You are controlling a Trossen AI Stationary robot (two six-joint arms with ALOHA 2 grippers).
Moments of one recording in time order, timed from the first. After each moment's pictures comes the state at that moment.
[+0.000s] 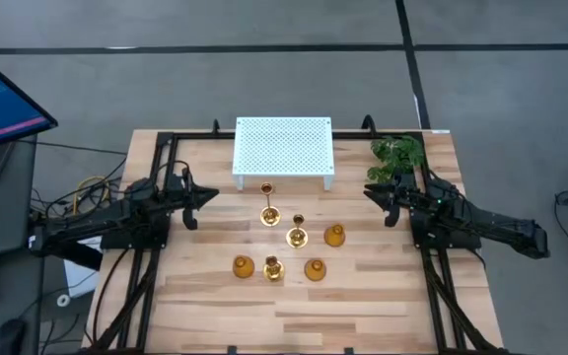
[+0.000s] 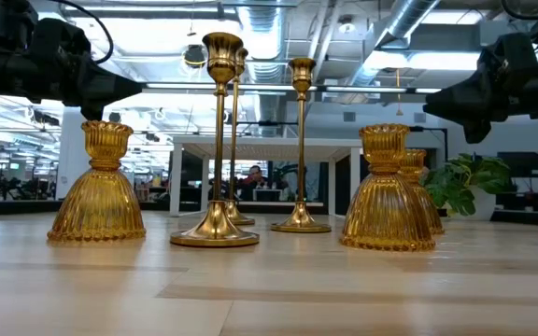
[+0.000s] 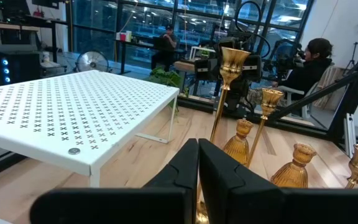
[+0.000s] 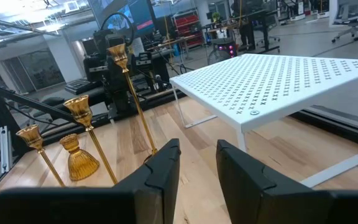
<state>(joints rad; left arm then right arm) 0.29 0.00 0.01 0.17 0.08 -0.12 -0.30 0.05 0.01 0.01 -0.03 0.26</state>
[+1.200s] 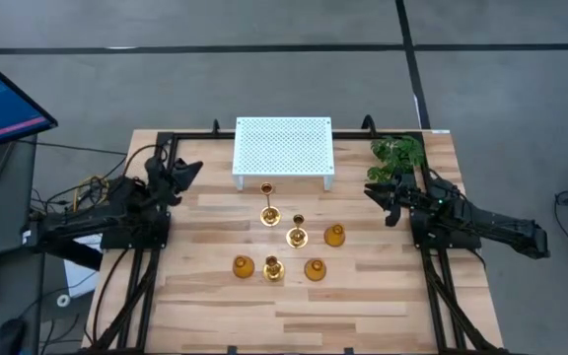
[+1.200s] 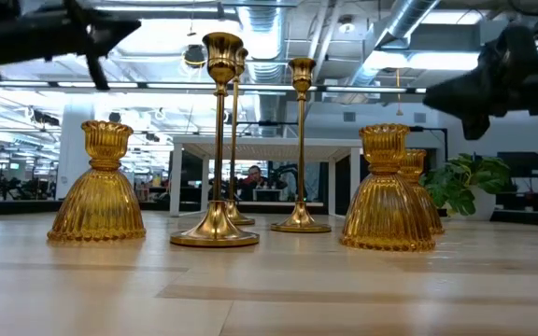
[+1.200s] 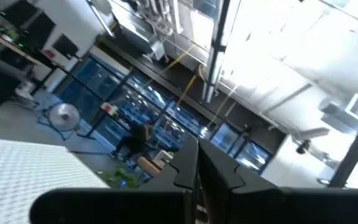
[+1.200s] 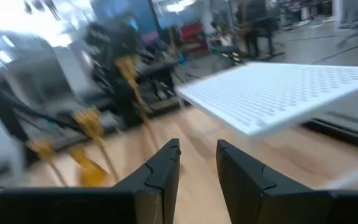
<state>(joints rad) 0.29 0.16 0.08 0.67 -0.10 -0.63 -0.30 0.05 0.01 0.06 -0.04 0.31</state>
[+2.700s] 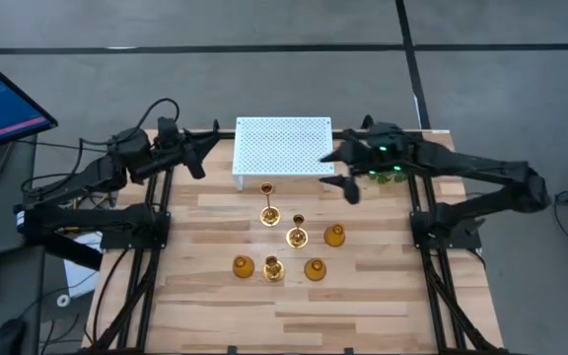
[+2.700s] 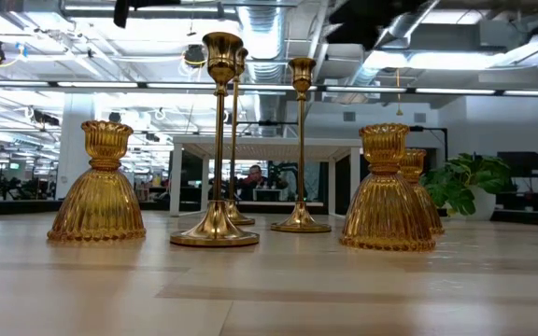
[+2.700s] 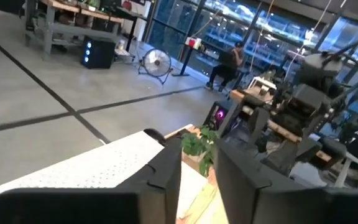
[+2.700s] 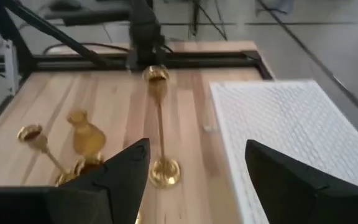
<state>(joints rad) 0.29 0.55 0.90 -0.21 -0.23 -0.35 -0.25 1.21 1.10 -0.34 -0.18 -0.12</state>
